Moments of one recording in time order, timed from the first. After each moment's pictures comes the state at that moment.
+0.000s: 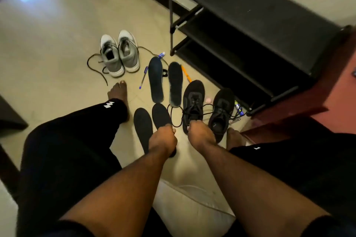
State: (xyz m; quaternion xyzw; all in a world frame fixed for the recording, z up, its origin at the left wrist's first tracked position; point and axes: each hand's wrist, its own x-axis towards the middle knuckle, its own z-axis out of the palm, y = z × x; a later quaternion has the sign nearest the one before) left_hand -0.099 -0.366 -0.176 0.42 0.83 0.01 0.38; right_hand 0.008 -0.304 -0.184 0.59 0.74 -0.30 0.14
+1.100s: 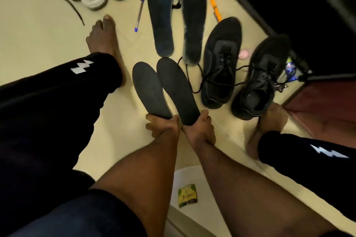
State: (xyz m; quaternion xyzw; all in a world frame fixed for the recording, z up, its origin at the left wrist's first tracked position) left_hand -0.130 -0.359 -0.374 -0.14 0.89 0.13 0.41; right_hand -0.047 -0.338 -0.360 0.72 0.52 -0.41 0.20
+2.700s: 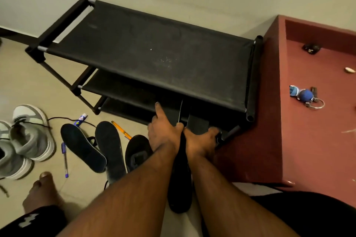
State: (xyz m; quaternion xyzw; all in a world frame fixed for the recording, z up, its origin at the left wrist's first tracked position) left_hand 0.036 -0.073 -0.207 0.49 0.80 0.20 0.29; right_hand 0.115 -0.091 -0.214 0.88 0.19 -0.35 -0.27
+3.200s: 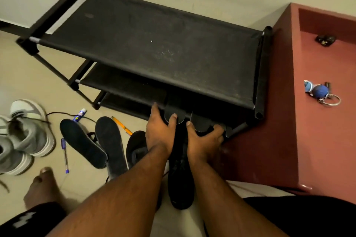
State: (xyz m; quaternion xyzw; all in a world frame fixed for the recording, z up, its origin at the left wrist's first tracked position) left_hand 0.020 -0.076 -0.231 0.45 0.75 0.33 0.36; right_hand 0.109 -0.098 -0.240 0.87 0.21 -0.27 -0.36
